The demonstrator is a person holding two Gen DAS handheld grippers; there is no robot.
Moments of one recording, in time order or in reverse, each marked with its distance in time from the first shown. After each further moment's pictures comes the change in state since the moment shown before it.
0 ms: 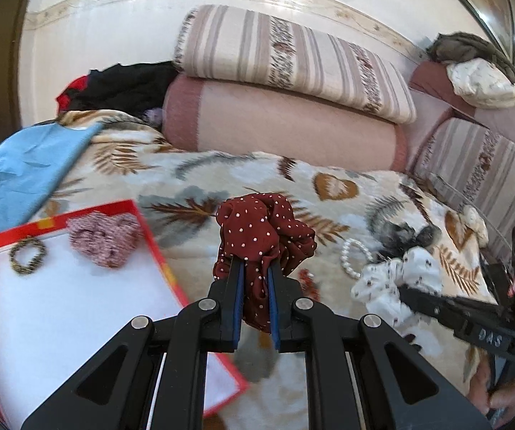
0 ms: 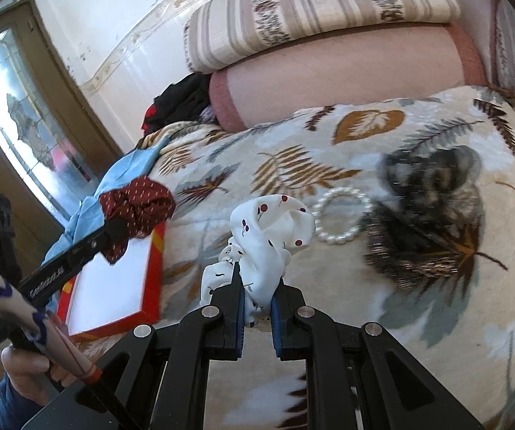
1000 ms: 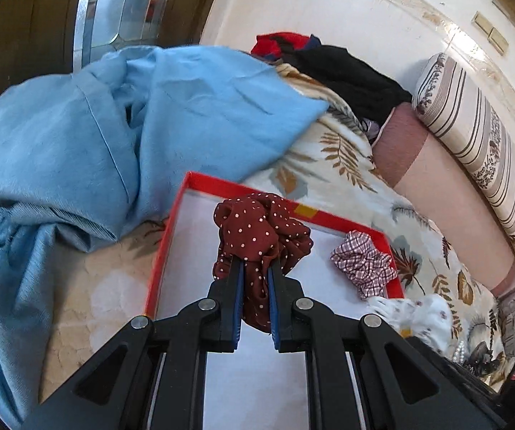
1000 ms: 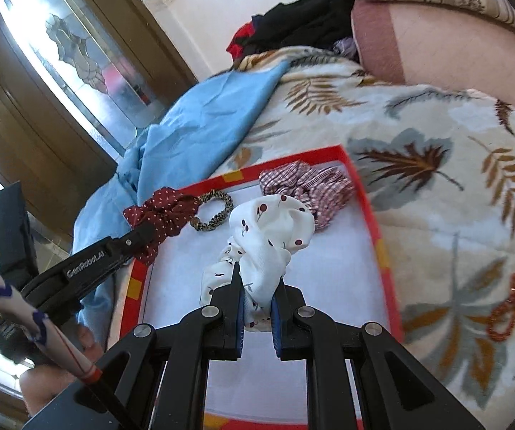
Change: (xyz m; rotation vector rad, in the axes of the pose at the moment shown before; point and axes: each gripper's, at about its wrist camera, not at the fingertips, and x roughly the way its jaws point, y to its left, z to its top) left arm -0.048 0.227 -0.009 -0.576 0.059 0.381; right arm 0.155 0.212 0.022 -0.172 0.269 0.189
